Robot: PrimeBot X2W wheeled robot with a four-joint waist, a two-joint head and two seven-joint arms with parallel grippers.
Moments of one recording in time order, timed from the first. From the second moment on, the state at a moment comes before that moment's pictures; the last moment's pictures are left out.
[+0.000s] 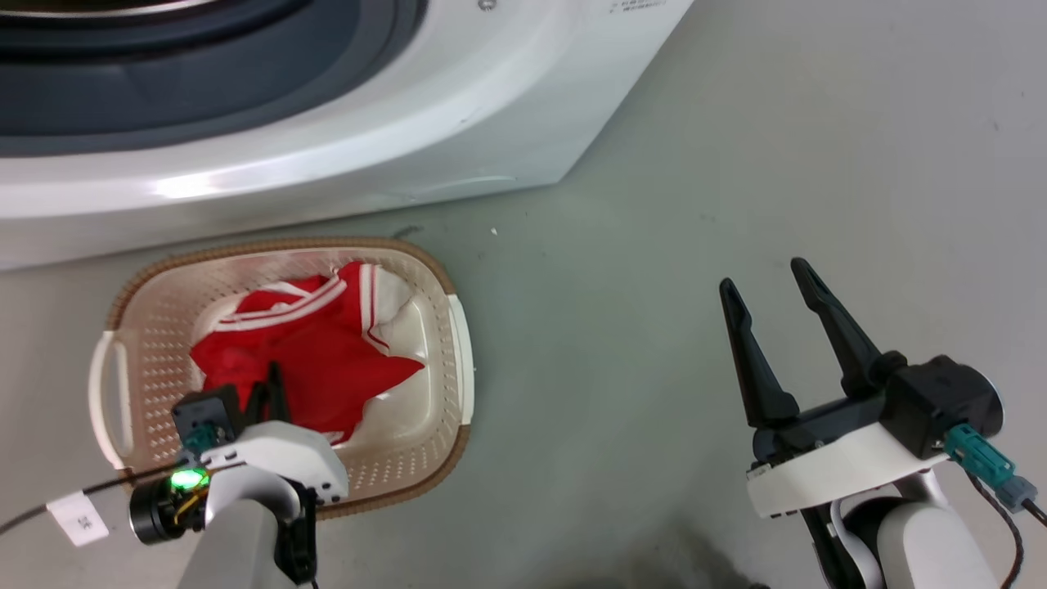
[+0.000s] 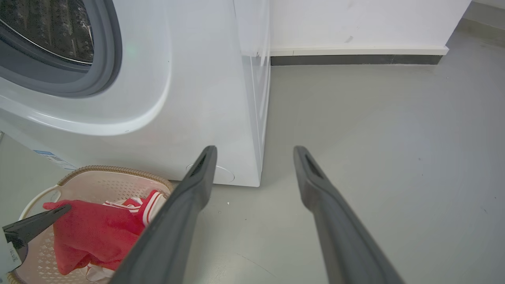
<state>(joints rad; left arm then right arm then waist) -0.34 0.11 -0.01 0.67 -0.29 0.10 -0.26 -0.12 -0.05 0.16 -0.13 0.12 0.13 -0.06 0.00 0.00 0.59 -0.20</state>
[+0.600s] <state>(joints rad) -0.50 0.14 0.07 0.97 -0.28 0.10 -0.26 -0.19 -0.05 0.20 -0.06 0.14 0.13 -0.12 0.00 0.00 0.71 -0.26</state>
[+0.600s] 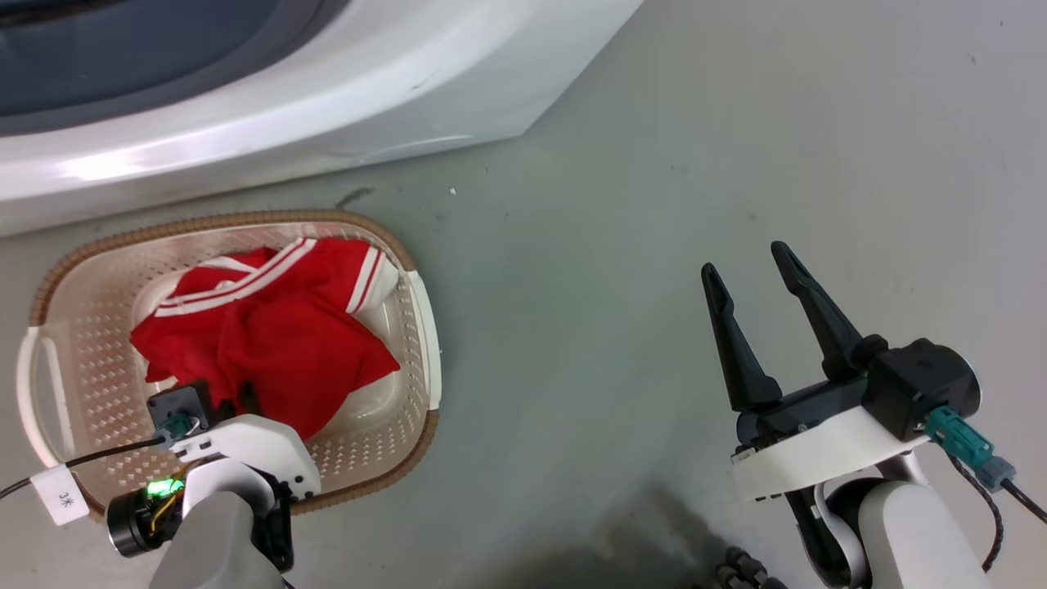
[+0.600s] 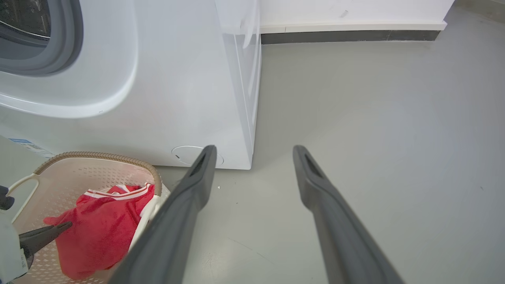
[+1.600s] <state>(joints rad) -0.21 0.05 0.02 0.50 -0.21 0.00 -0.26 0.02 -0.05 0.02 -0.11 0.06 0.13 -0.04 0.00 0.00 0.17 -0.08</state>
